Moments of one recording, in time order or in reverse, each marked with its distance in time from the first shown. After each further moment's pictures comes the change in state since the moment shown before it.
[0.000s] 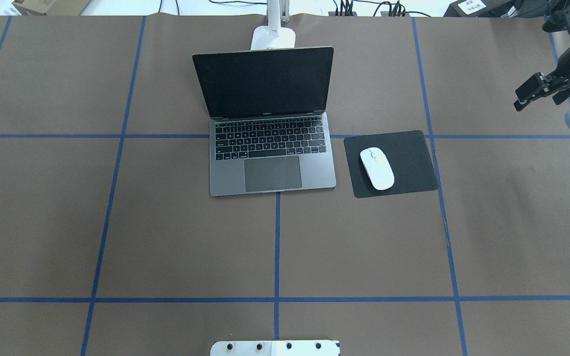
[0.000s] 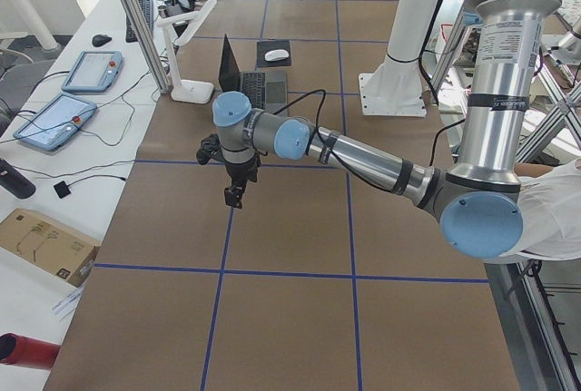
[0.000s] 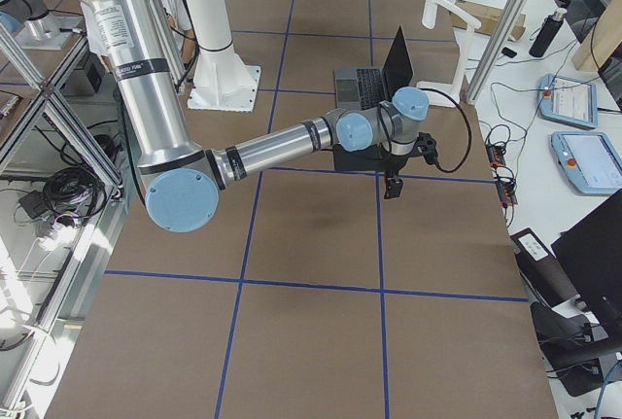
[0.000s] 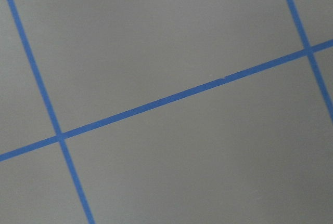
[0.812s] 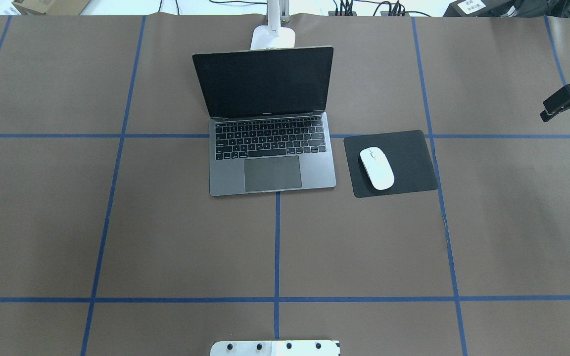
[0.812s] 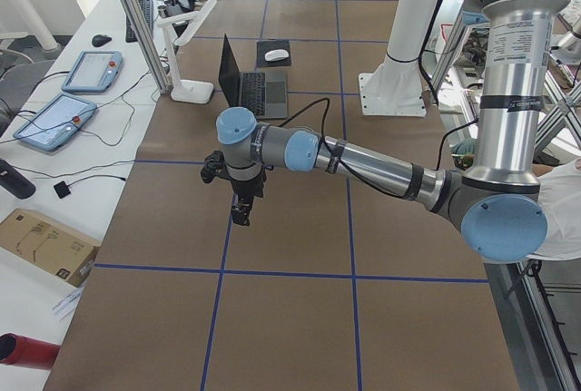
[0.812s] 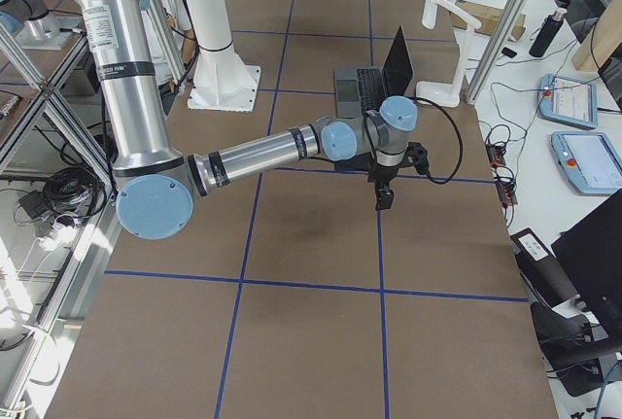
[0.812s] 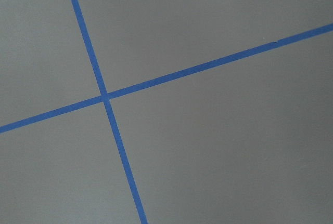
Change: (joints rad) left arm -0.028 0.048 -0.013 0.022 -0.001 0.019; right arm 0.031 -0.084 0.049 -0.001 -0.002 -0.069
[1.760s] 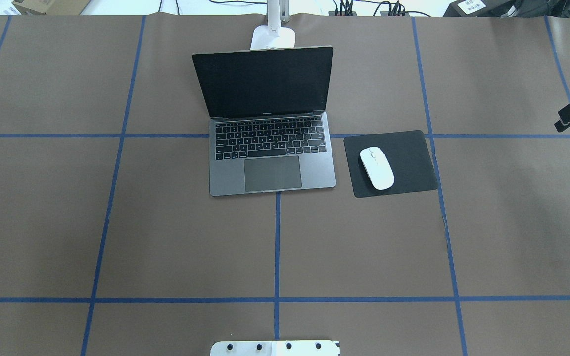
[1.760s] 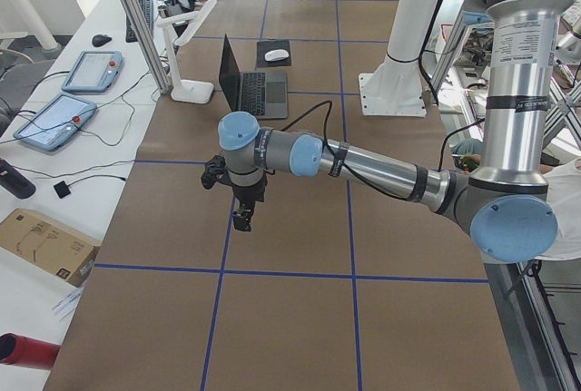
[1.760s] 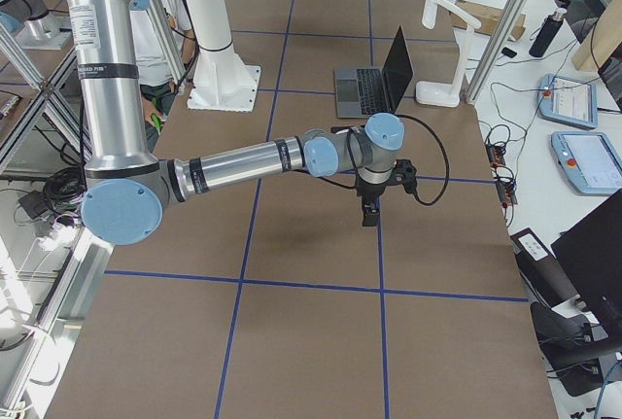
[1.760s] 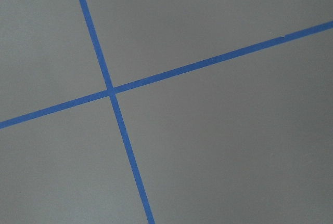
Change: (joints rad) left arm -0.043 0.027 -0.006 -0.002 -0.009 0.016; right arm 0.055 -0.106 0.037 0.025 0.020 -0.005
